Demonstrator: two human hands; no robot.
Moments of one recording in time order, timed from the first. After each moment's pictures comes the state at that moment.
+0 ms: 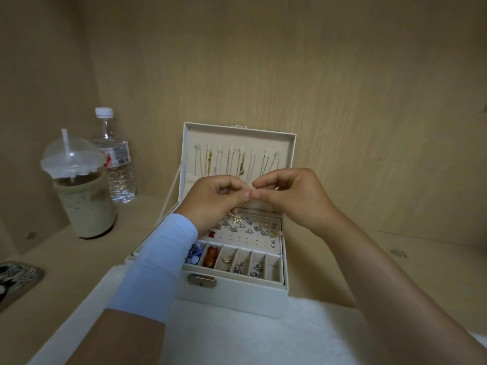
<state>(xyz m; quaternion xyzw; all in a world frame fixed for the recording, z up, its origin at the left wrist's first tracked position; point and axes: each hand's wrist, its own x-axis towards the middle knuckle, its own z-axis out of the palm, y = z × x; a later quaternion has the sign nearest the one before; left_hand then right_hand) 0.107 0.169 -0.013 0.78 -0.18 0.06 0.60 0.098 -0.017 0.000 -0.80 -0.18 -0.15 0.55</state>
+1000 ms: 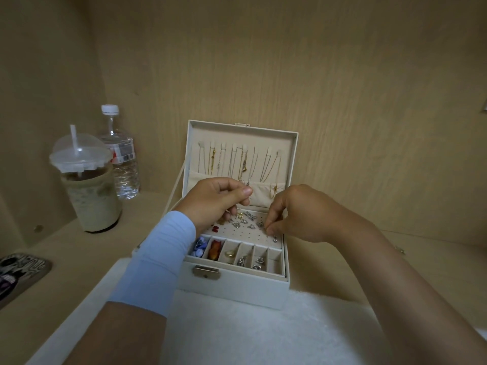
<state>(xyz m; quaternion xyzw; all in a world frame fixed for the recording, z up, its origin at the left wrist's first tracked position) 0.100 0.175 -0.013 0.77 -0.15 -0.01 0.62 0.077 -0.024 0.007 -0.97 -0.17 -0.02 0.16</state>
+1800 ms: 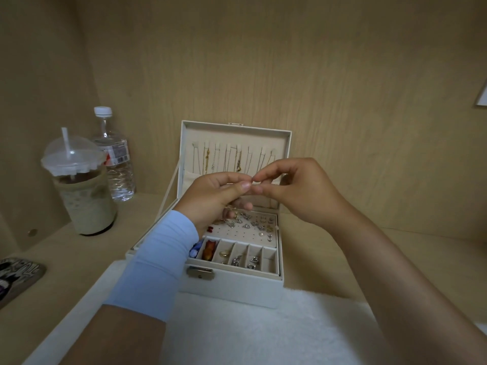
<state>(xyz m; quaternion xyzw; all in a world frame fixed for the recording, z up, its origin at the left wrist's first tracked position) 0.089 0.163 -0.003 0.71 -0.15 -0.04 0.69 0.073 -0.021 0.019 -0.85 -0.21 -0.18 0.44</state>
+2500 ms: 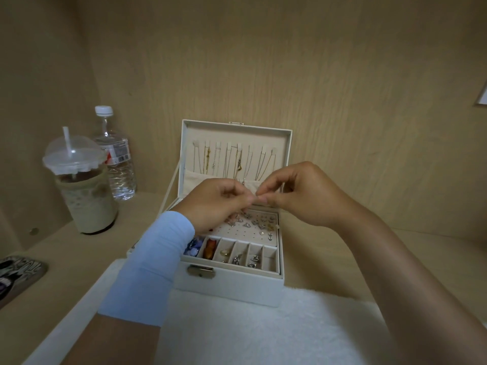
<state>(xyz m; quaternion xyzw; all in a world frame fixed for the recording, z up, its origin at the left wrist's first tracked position) 0.083 0.169 0.000 0.85 -0.16 -0.01 0.51 0.074 -0.032 0.019 -0.89 -0.24 -0.14 0.36</state>
